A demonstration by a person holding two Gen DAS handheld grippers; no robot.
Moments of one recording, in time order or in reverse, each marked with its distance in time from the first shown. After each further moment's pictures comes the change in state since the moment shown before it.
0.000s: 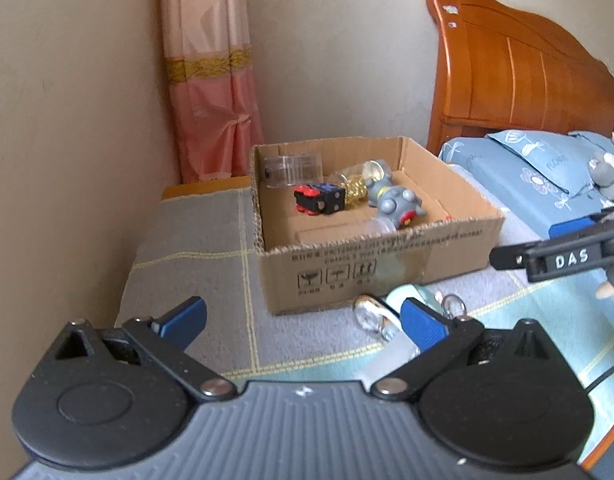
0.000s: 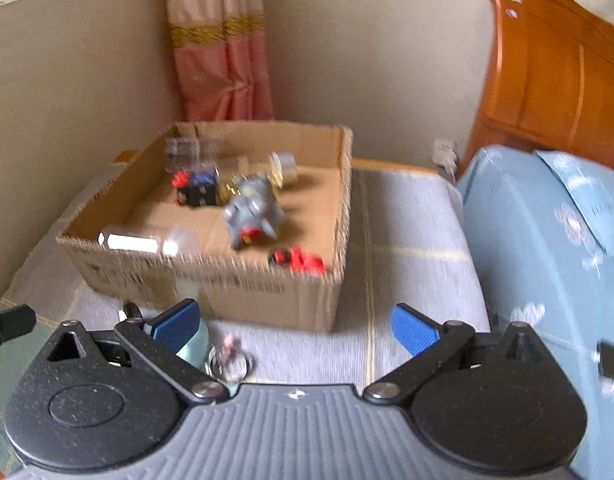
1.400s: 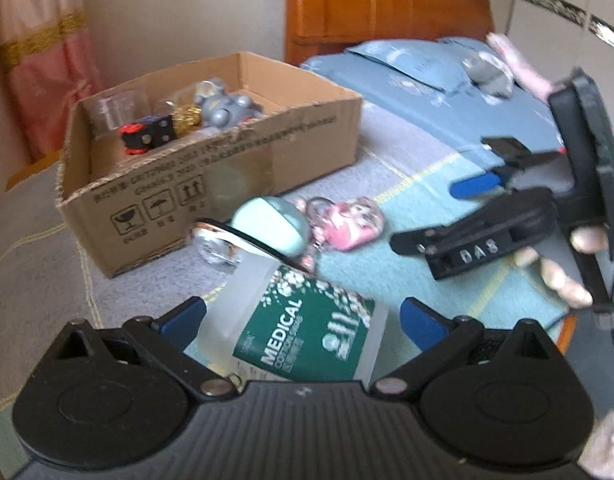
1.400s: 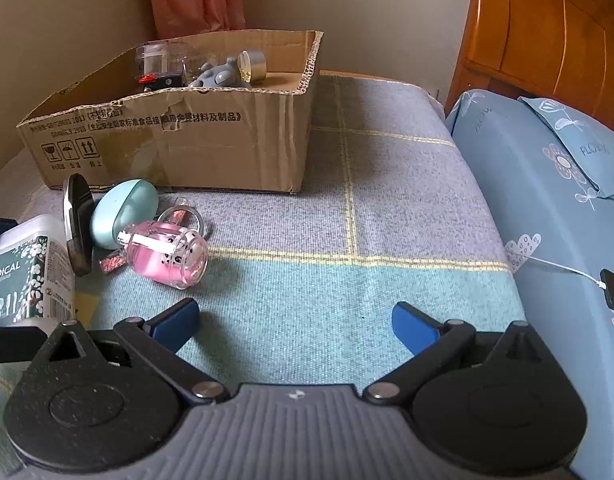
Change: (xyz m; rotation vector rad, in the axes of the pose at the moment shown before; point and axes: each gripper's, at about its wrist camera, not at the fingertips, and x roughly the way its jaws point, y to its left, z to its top) left arm 0.037 -0.051 -0.031 0.265 0.185 -0.387; right arm 0.028 -0.018 -0.083 0.016 0.085 -0.041
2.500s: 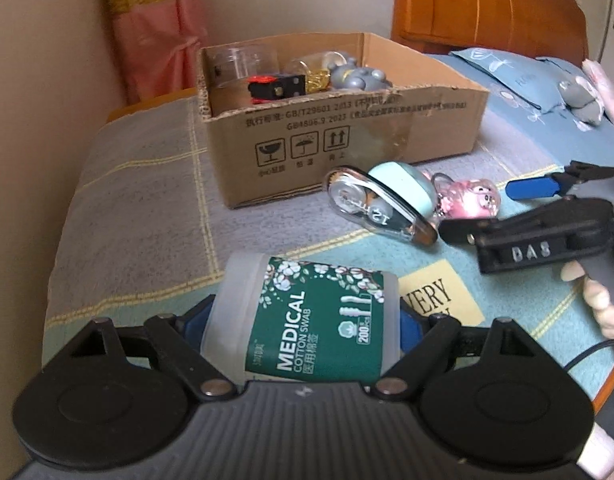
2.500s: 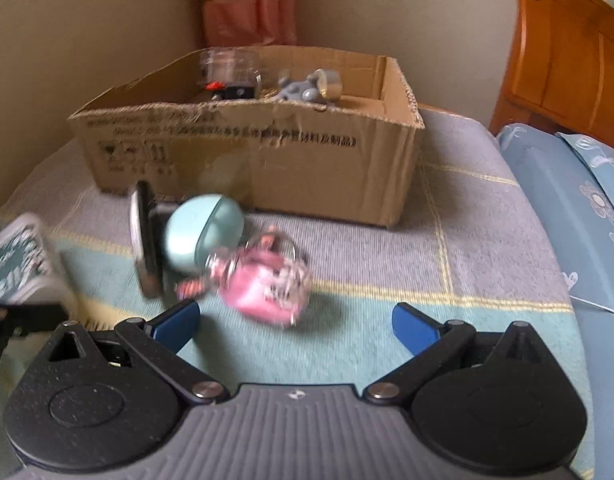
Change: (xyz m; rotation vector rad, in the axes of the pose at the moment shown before) left arm -0.012 0.045 -0.032 -0.210 0.024 0.252; right arm 0.012 0.050 0.009 -0.059 -0.072 0.062
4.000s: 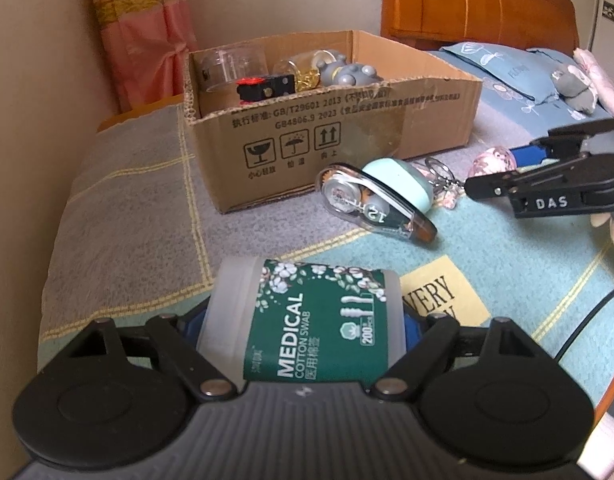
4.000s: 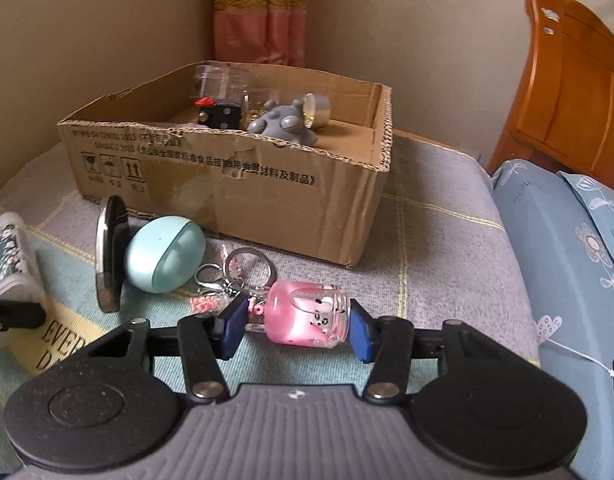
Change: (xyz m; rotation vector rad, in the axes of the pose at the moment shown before) left arm 0.007 -0.005 -0.001 0.055 -0.008 -0.008; right arm -0.003 -0.028 0.016 -0.128 -0.034 0.011
